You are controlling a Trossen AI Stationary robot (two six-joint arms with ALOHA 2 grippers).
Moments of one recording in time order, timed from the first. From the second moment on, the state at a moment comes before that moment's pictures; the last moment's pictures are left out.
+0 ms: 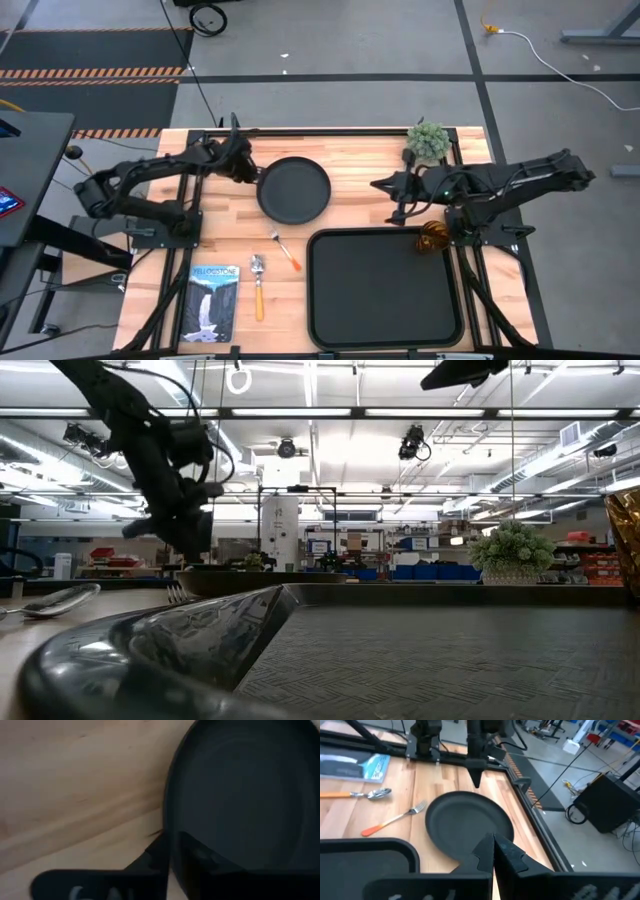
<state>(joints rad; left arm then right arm) 0.69 1.28 0.64 -0.42 0.11 -0.57 0.16 0.98 0.92 -0.38 0.47 -0.11</state>
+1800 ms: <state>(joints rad) 0.58 1.47 0.68 -0.36 0.10 -0.67 0.16 1.03 0.84 -0.23 0.44 -0.15</state>
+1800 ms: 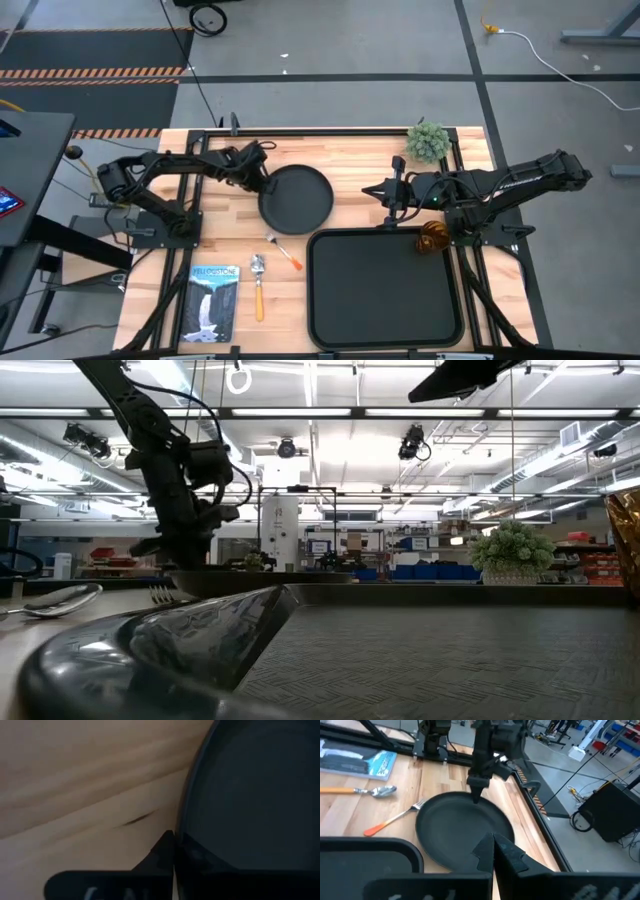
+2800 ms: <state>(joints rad) 0.13 1.53 1.16 -0.61 -0.04 -0.86 0.11 0.75 0.84 -0.48 0.43 -0.11</state>
